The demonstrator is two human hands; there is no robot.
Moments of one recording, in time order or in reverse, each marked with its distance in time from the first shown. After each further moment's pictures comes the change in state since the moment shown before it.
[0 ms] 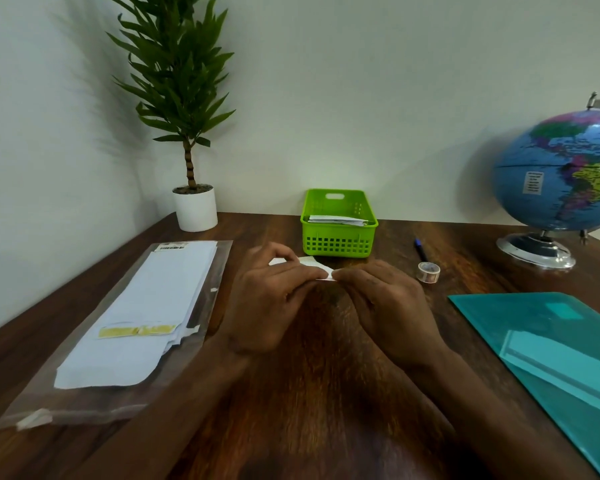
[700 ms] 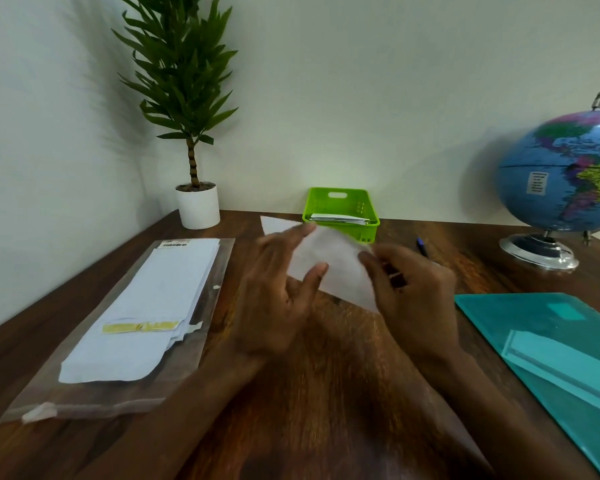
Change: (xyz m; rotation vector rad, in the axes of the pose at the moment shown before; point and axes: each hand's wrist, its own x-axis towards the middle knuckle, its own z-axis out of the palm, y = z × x) left_hand -0.001 0.012 0.008 -0.157 0.134 -0.228; right_hand 0.008 -0.011 -0.017 0.123 0.207 0.295
